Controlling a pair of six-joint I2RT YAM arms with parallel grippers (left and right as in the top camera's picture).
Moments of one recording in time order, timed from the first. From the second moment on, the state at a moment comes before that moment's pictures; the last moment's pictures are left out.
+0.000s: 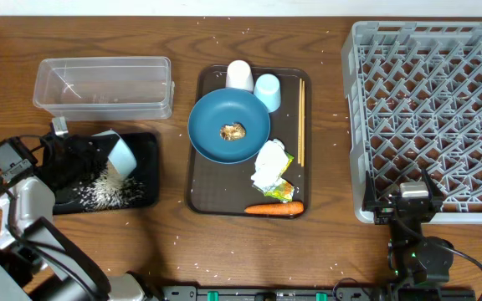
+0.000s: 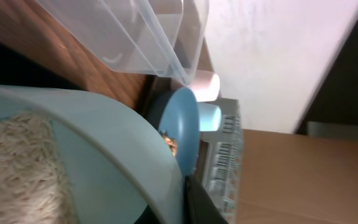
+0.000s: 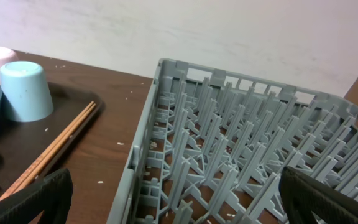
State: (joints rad) left arm 0.70 1.58 0.84 -0.42 1.21 -0.37; right arm -0.02 0.01 0.01 -0.07 -0.02 -0.18
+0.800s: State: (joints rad) left arm 0.83 1.64 0.84 -0.44 1.49 -0.51; right arm -0.02 0.01 0.01 -0.07 -0.02 -0.18
